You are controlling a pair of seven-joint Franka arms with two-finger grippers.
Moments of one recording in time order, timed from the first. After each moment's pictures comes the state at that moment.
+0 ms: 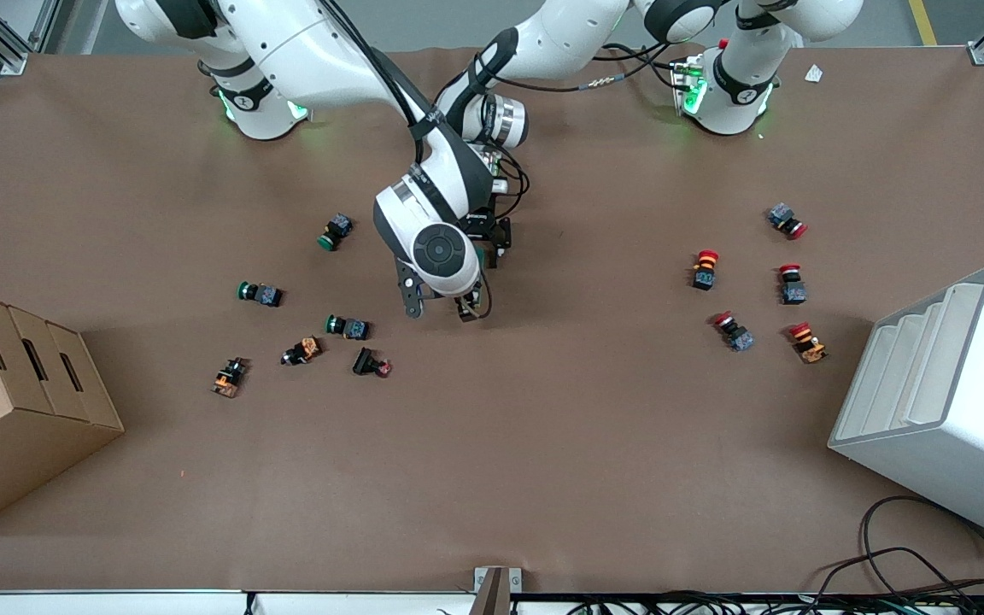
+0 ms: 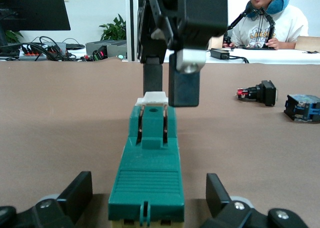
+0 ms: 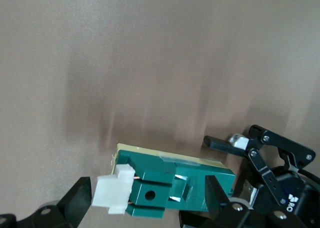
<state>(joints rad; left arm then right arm) -1.08 0.94 -0.24 -1.80 1.92 1.81 -2.70 0.76 0.71 -0.04 -1.57 0.23 2.08 1.95</state>
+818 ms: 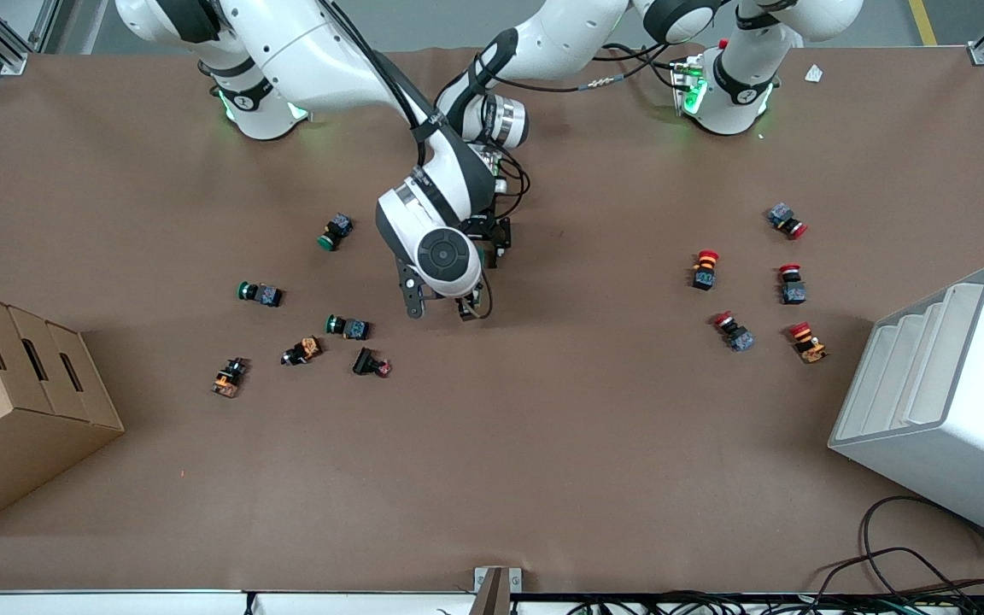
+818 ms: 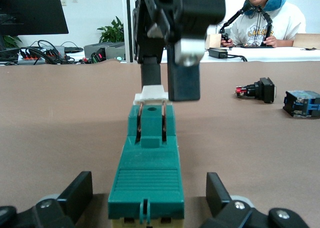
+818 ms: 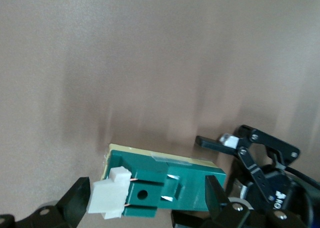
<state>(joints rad) -1.08 0.94 -0.24 -1.80 1.93 1.81 -2.68 0.76 0.72 -0.04 -1.52 0.23 1.99 1.95</state>
